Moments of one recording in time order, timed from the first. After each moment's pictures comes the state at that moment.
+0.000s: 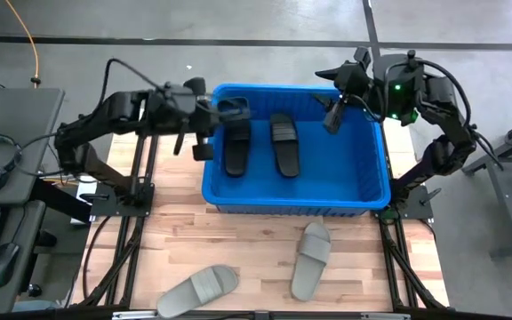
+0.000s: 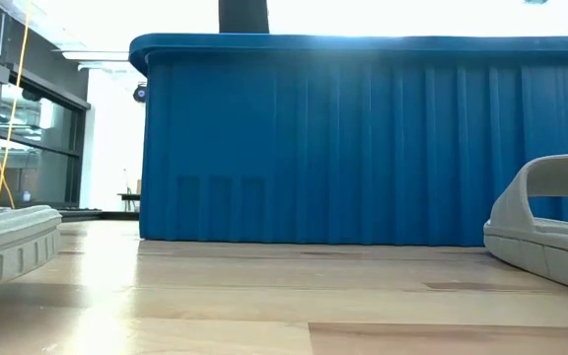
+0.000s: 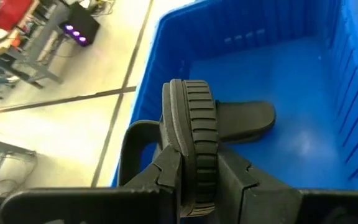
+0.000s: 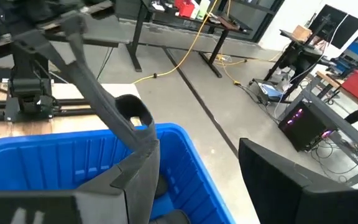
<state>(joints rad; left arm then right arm) 0.20 1.46 1.96 -1.13 -0.38 0.34 -0.10 1.53 2.34 -1.15 0.45 -0.21</state>
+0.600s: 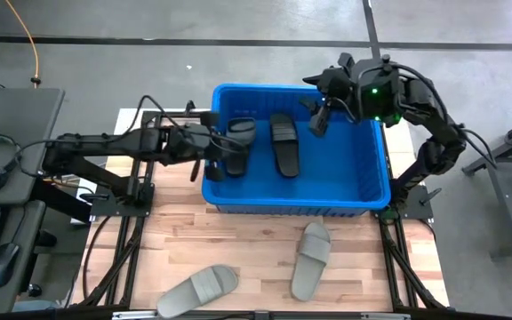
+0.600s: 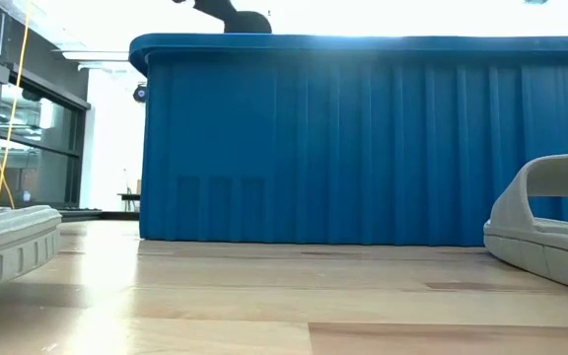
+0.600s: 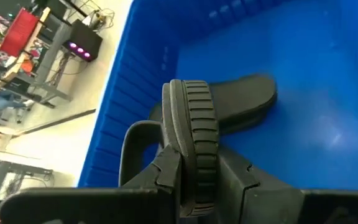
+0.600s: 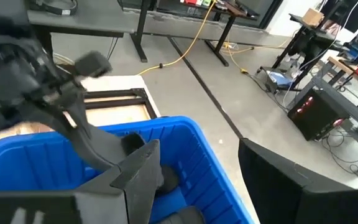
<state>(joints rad) 0.17 1.27 1.27 -0.58 -0.43 0.48 -0.10 1.60 2.34 -1.15 0.44 -0.15</state>
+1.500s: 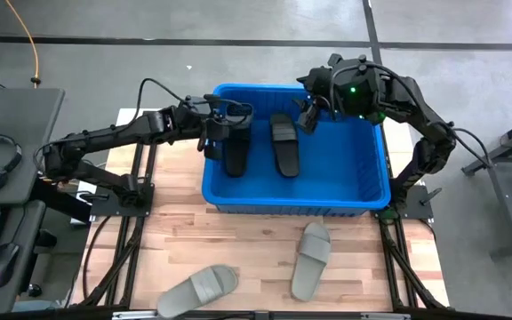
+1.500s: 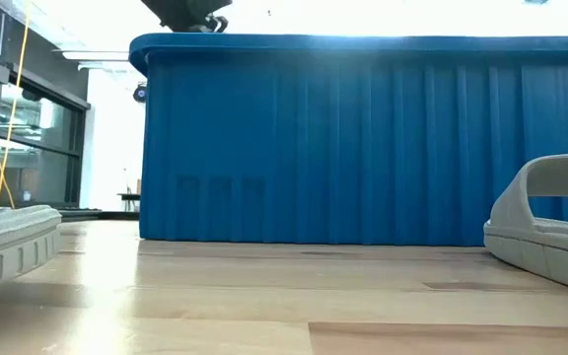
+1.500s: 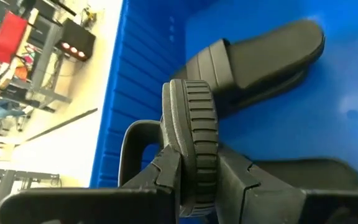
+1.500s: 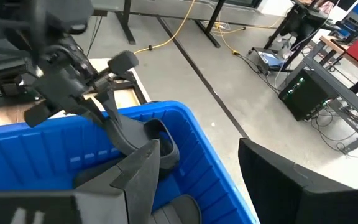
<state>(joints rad) 0.49 1.29 1.14 -0.44 -0.15 0.76 -0.14 1.65 2.34 -1.16 0.46 -0.13</state>
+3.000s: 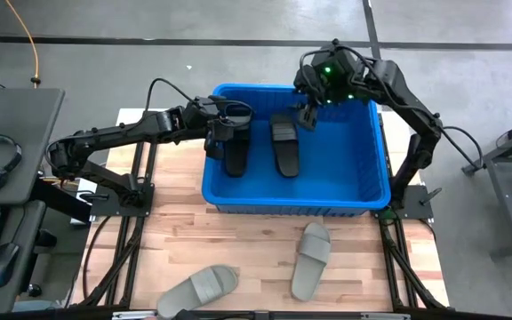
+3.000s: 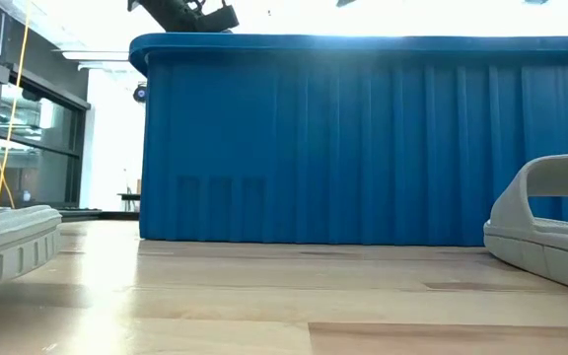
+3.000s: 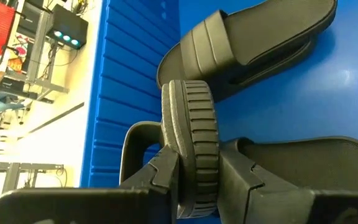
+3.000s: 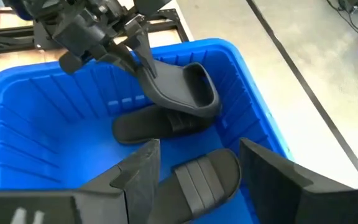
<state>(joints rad) 0.50 1.34 1.14 -0.44 -0.18 0.80 -0.36 1.73 2.34 -1.33 0.05 -0.14</state>
